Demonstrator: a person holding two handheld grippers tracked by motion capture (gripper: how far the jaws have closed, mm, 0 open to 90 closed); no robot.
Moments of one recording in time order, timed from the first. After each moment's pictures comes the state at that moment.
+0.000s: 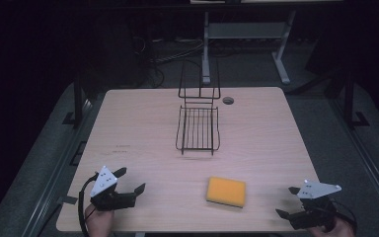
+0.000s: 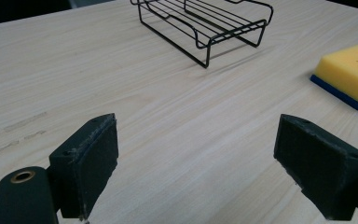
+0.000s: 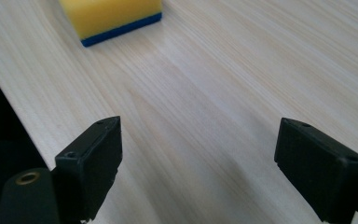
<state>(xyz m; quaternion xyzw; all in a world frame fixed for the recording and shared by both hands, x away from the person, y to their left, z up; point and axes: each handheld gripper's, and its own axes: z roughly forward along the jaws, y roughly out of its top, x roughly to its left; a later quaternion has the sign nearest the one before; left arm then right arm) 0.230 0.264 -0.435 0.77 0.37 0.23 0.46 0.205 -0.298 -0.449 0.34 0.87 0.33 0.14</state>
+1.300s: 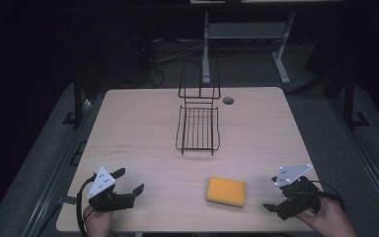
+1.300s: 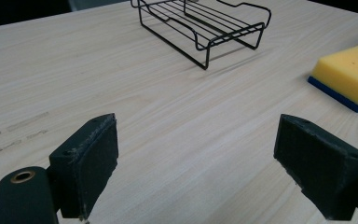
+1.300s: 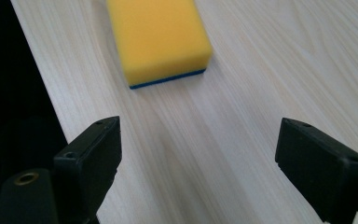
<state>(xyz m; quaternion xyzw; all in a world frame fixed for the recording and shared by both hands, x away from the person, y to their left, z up) 0.227 0.267 -0.435 0.77 0.37 0.23 0.47 0.234 -0.245 -0.400 0.24 0.93 0.27 0.10</state>
